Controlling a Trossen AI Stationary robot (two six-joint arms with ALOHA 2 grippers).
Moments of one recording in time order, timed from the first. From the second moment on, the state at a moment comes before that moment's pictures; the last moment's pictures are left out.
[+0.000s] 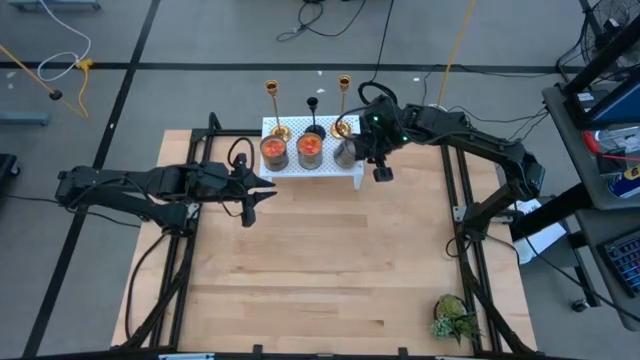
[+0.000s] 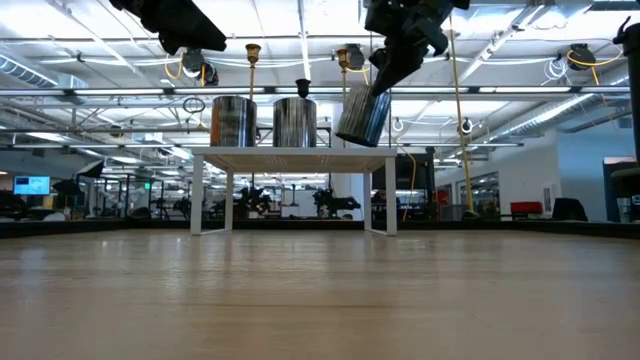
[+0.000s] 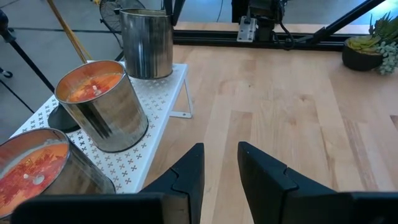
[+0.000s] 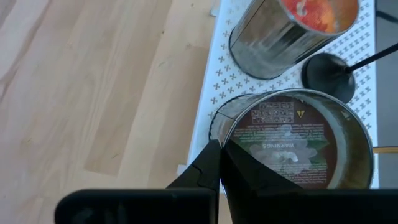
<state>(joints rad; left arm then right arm) 0.00 0.92 0.84 -0.36 -0.21 -0.03 -0.46 1.55 1.54 -0.92 -0.24 -0.67</state>
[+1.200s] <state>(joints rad) 0.00 0.92 0.84 -0.37 -0.21 -0.03 -0.46 1.59 1.54 -0.70 -0.23 -0.68</state>
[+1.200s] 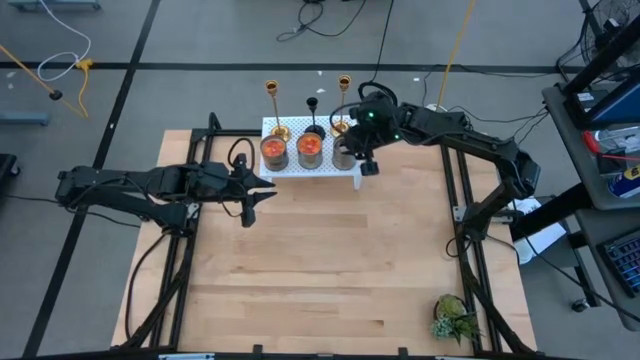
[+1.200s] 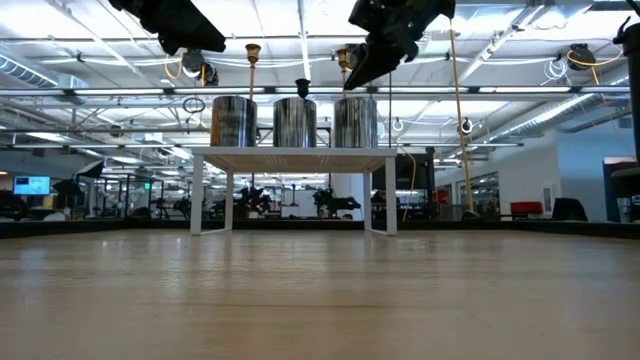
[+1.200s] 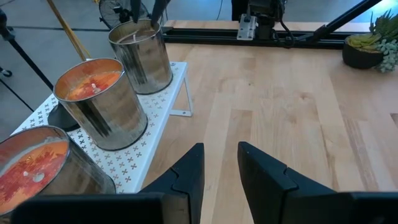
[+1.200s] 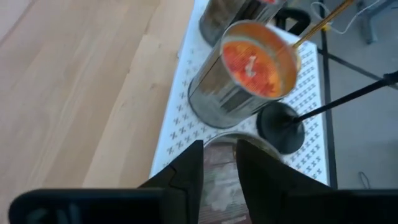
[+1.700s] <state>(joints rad) 0.01 0.78 0.84 -0.45 -0.37 -0.02 -0.34 1.40 1.53 -0.80 -0.24 -0.42</state>
